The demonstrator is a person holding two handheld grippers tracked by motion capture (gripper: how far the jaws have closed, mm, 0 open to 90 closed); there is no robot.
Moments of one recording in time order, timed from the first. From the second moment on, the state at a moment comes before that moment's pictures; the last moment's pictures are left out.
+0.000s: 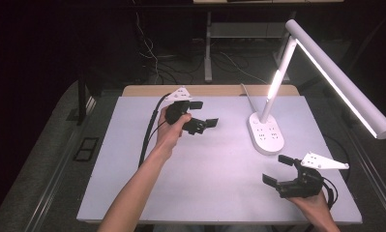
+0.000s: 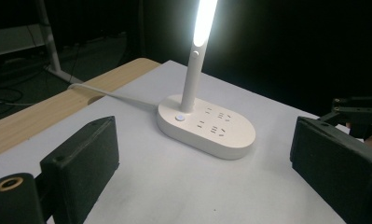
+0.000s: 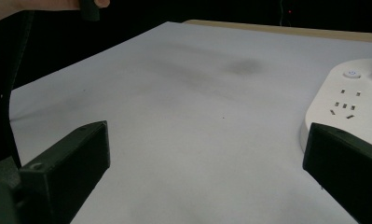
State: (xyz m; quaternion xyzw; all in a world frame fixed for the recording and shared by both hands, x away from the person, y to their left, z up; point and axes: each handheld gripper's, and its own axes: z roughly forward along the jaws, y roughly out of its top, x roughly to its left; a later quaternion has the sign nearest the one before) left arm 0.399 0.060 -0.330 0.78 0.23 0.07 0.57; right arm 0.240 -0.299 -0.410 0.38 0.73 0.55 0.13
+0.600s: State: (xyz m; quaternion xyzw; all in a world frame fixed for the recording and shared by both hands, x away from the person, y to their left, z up) left arm 0.429 0.012 -0.329 0.80 0.24 0.04 0.56; right arm 0.239 -0.300 -0.410 0.38 0.73 0.55 0.13
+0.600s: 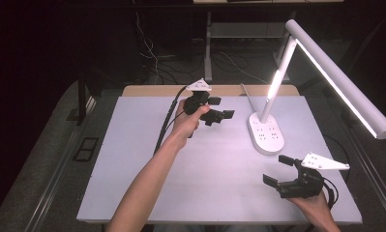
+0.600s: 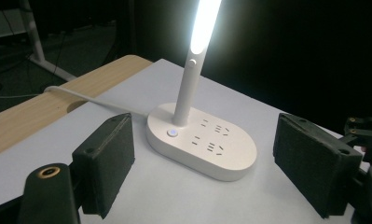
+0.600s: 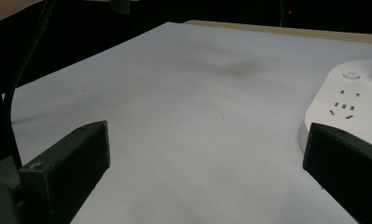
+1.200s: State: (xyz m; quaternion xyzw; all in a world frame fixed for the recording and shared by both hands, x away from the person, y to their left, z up) left arm 0.445 -0.032 -0.335 0.82 0.23 0.04 0.53; right arm 0.239 -0.300 -0.410 0.37 0.74 0.55 0.13
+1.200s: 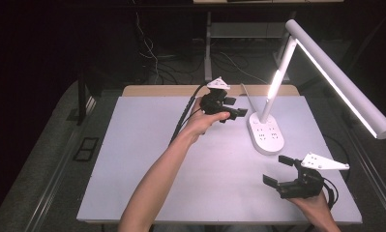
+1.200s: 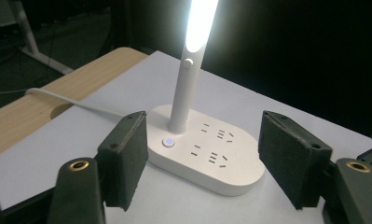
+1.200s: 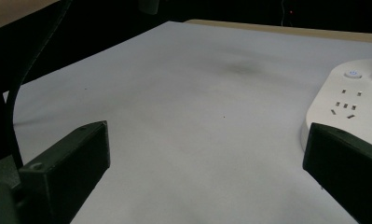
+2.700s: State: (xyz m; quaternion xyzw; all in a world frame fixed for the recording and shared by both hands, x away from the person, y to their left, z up) left arm 0.501 -0.086 -0.401 0.81 0.30 0.00 0.50; right arm 0.239 -0.303 -0.409 0.38 0.73 0.55 0.13
